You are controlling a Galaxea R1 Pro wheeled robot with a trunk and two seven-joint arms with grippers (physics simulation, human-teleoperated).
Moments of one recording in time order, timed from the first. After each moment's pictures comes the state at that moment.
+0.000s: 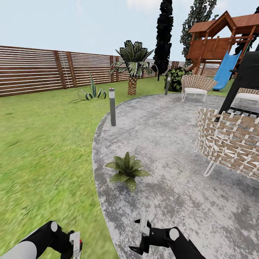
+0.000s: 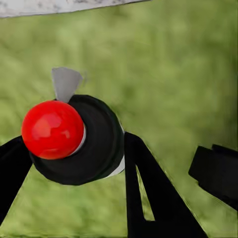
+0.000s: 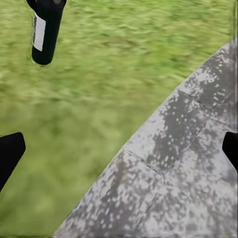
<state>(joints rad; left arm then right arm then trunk) -0.60 0.20 0.02 -0.28 -0.96 -0.16 -0.95 -0.44 0.11 -0.07 -0.56 0.78 -0.43 0.85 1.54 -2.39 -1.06</state>
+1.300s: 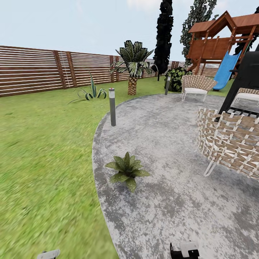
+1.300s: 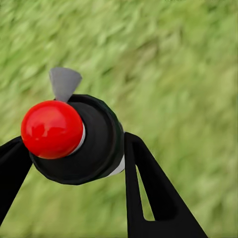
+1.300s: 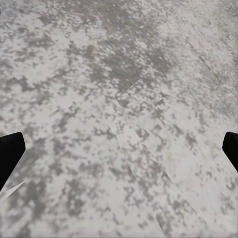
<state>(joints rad) -0.33 0.17 0.44 -0.13 -0.22 -0.47 -0.01 -0.40 0.01 -0.07 -0.03 0.35 -0.60 -0.32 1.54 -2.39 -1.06</state>
